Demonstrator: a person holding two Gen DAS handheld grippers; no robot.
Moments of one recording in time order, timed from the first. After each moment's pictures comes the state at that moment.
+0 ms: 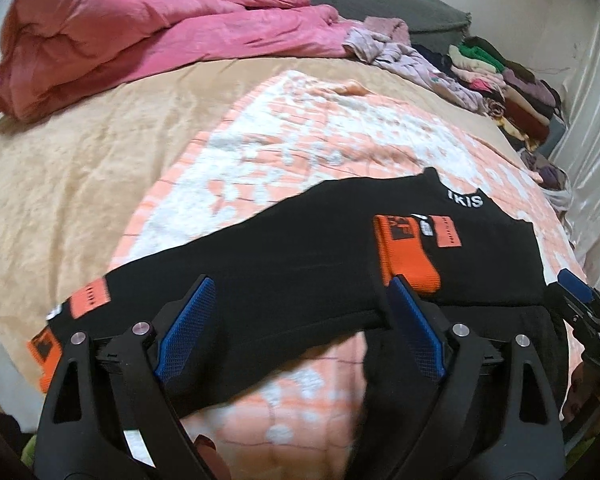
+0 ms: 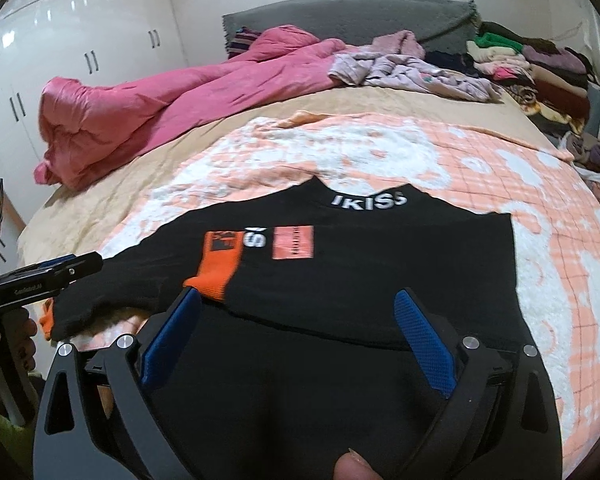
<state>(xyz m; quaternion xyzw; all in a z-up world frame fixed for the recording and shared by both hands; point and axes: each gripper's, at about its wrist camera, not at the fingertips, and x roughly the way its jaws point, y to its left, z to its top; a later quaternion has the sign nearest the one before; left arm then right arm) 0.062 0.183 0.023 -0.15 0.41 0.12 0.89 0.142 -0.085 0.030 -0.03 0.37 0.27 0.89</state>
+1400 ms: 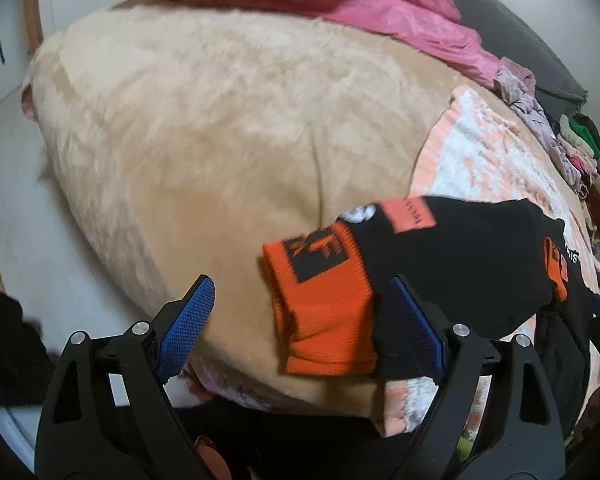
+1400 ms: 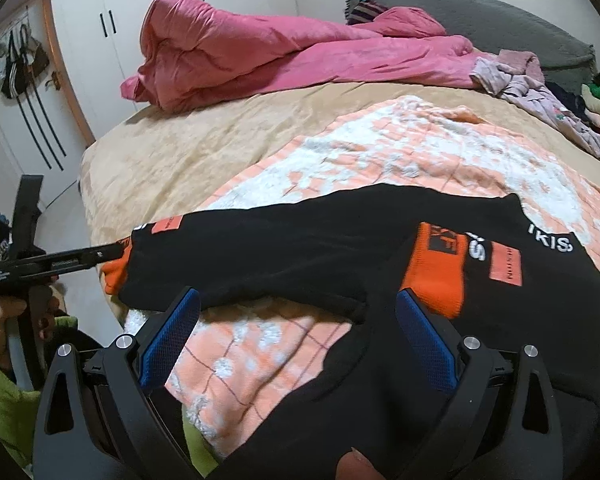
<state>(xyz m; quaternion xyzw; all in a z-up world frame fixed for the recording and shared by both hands) -0.082 0.343 -0.038 -0.29 0.43 0.27 0.81 0.079 0.080 0.015 -0.13 0.39 0.43 0.81</state>
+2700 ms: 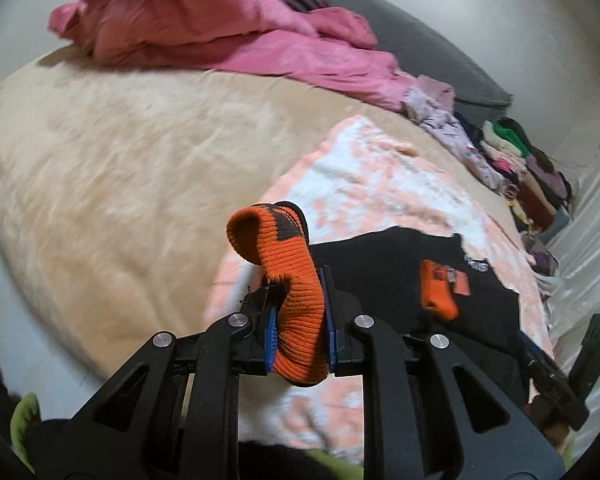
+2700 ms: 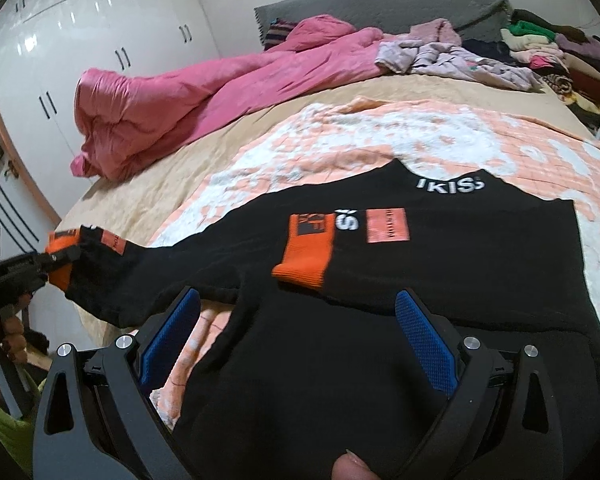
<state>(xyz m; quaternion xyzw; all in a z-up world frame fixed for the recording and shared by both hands) -0.024 0.266 0.053 -0.27 0.34 0.15 0.89 0.112 -0.041 0.026 0.00 0.39 0.33 0.86</state>
